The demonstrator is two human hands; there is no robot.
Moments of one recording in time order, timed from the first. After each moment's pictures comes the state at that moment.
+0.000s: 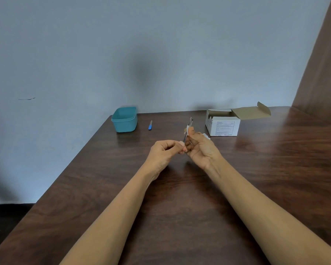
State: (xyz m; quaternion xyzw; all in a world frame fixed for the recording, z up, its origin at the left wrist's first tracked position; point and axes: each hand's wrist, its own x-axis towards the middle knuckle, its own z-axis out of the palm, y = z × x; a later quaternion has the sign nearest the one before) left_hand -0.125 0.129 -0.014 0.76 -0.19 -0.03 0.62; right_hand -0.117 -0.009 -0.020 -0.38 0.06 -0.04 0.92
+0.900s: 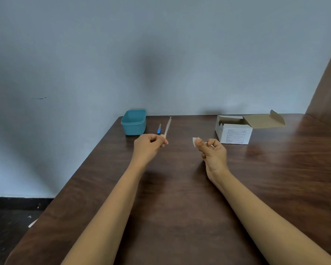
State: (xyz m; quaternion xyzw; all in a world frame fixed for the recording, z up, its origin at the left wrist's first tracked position) left_hand -0.089 0.175 0.015 0.83 -0.07 0.07 0.55; right_hand -0.120 -0.007 -0.027 -0.50 0.06 -0.19 0.84
